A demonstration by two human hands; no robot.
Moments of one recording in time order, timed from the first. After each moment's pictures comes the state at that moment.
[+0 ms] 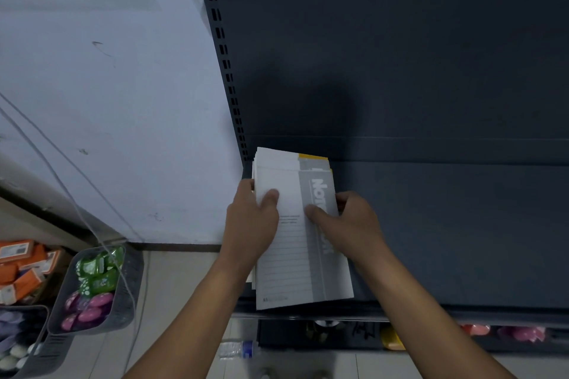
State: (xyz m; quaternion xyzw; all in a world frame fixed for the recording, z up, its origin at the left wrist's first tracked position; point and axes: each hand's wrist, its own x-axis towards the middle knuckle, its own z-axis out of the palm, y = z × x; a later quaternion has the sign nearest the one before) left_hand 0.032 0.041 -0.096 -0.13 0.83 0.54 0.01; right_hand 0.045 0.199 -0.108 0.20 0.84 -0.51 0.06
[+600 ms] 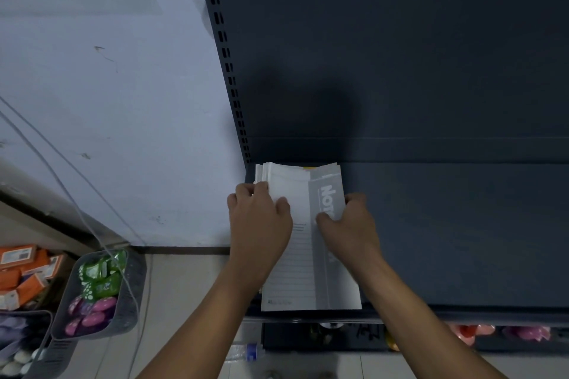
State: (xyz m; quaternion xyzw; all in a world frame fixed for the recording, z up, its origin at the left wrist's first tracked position) left_hand 0.028 0.044 -0.110 -0.05 0.96 0.28 -0.06; right_hand 0.046 0.185 -0.115 0.22 0.83 -0.52 0.03
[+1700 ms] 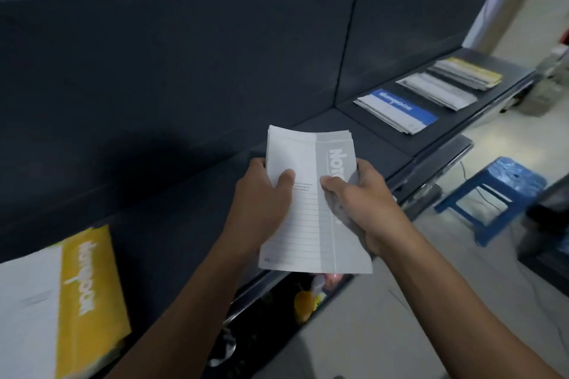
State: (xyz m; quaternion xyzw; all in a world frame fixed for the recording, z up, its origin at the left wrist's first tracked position) left_hand 0.100 0.372 -0.050 0.22 0.83 0.49 0.18; right_hand 0.212 0.484 -0.042 0.39 0.60 -0.67 -0.20
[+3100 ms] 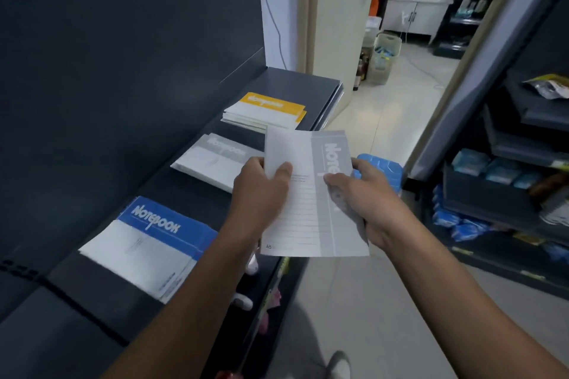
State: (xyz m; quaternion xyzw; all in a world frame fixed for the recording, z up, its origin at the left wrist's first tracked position) left_hand 0.226 1.045 -0.059 0.39 0.75 0.44 0.30; right_hand 0.380 1.081 -0.047 0.55 0.44 -0.62 -0.35
